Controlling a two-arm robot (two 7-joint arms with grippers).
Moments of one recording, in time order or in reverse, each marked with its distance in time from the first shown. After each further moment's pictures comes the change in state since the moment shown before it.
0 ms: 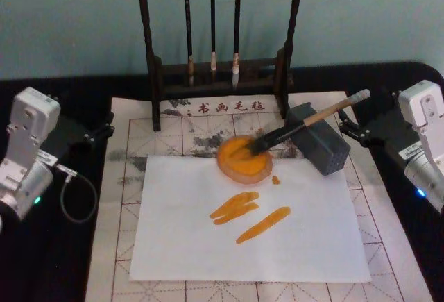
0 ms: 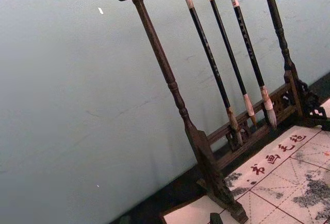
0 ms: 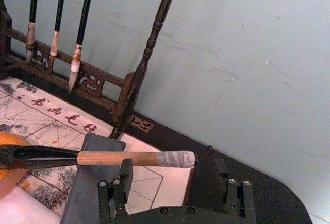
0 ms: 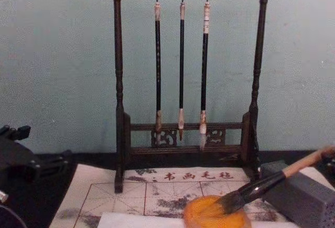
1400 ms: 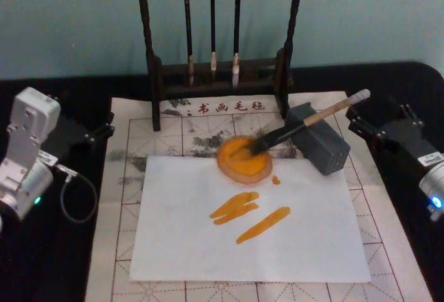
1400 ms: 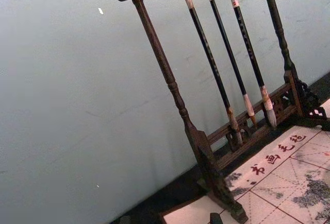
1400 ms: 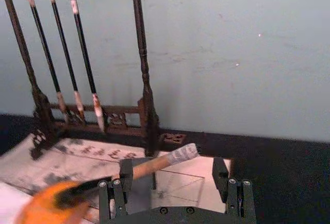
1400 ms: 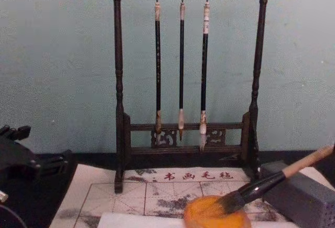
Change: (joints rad) left arm 0.000 0.000 0.000 0.000 0.000 0.000 0.000; right arm -0.115 -0.080 0.194 -0.013 0.370 -0.034 0.277
